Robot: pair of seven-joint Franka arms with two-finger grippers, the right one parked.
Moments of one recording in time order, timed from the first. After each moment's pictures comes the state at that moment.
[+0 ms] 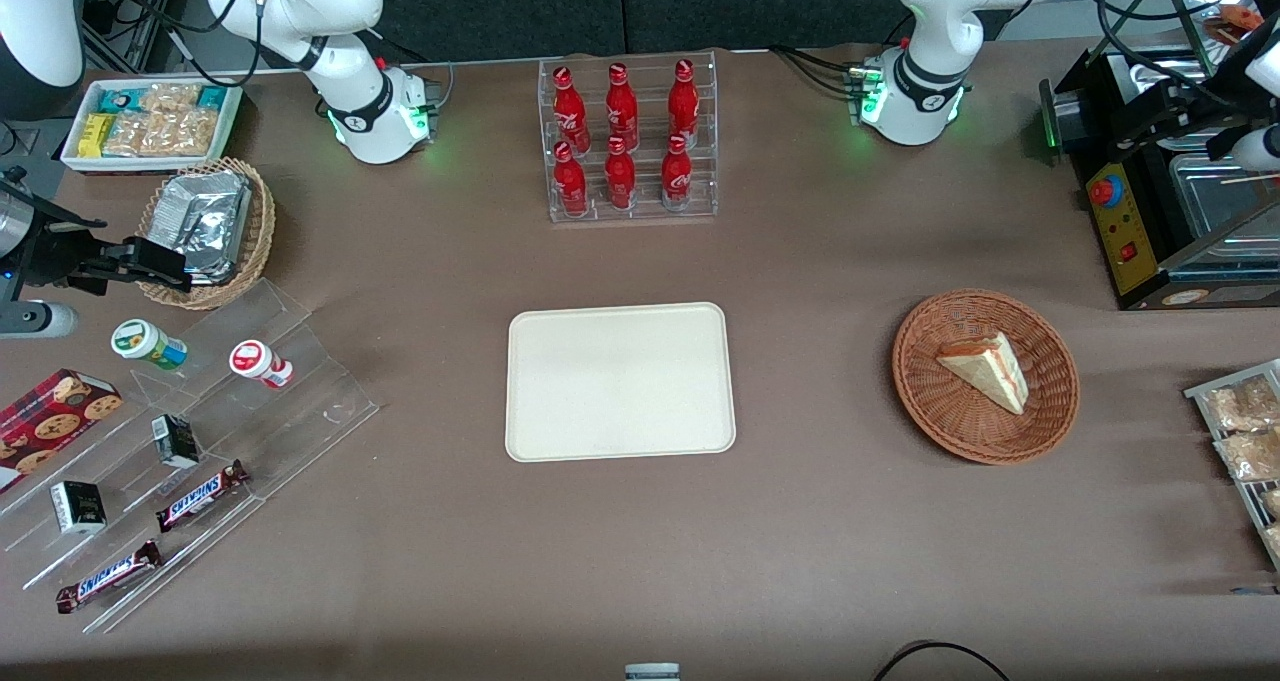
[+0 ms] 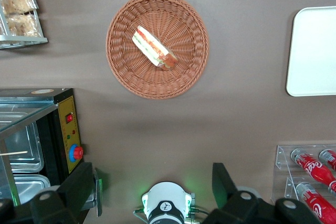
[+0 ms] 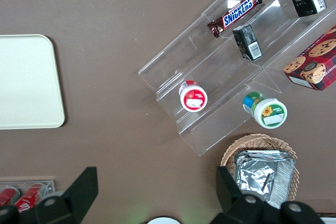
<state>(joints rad) 0.00 -0.11 -0.02 -1.50 0.01 1.29 -0.02</state>
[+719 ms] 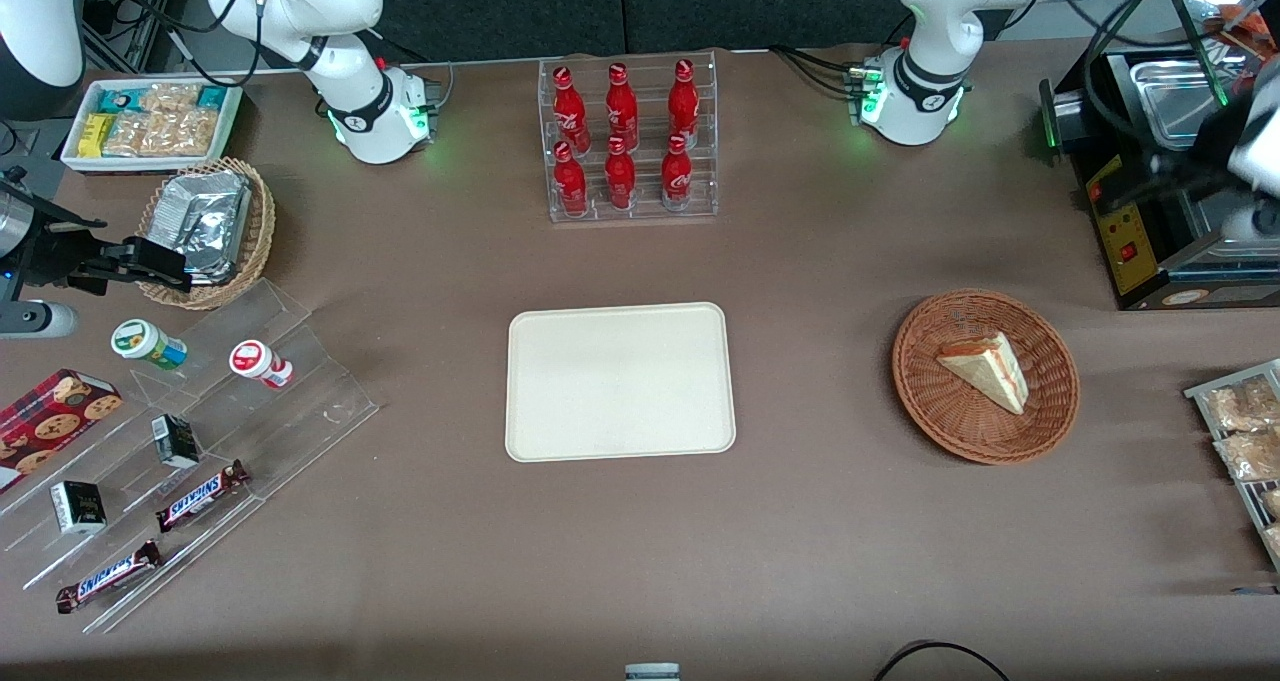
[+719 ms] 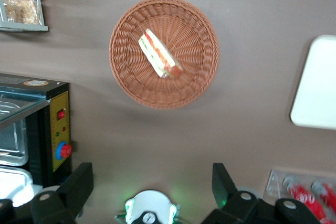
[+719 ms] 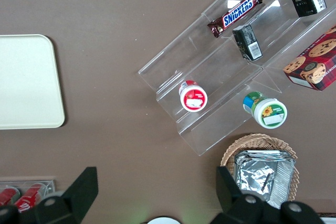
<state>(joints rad) 0.00 0.02 -0.03 -1.52 0.02 1.38 -0.19</state>
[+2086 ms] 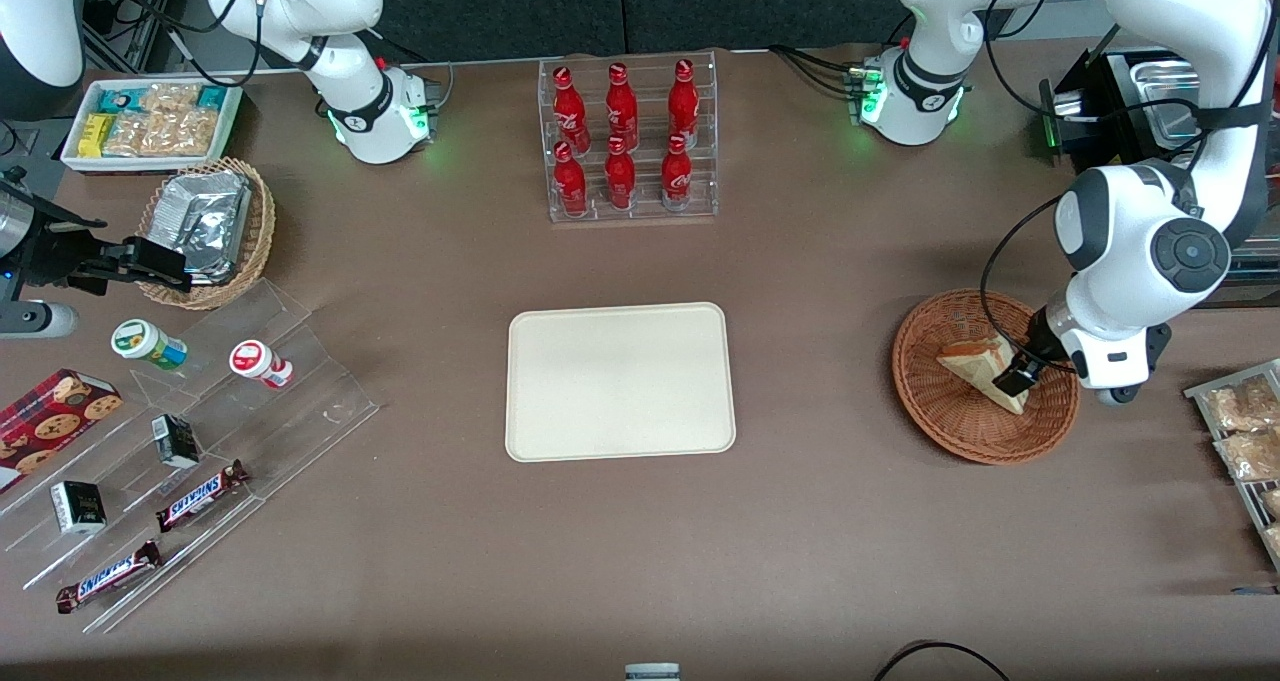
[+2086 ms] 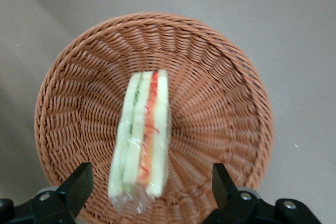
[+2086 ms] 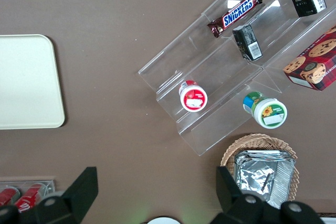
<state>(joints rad) 0.05 0.19 -0.02 -2.16 0.05 2.34 -0.90</state>
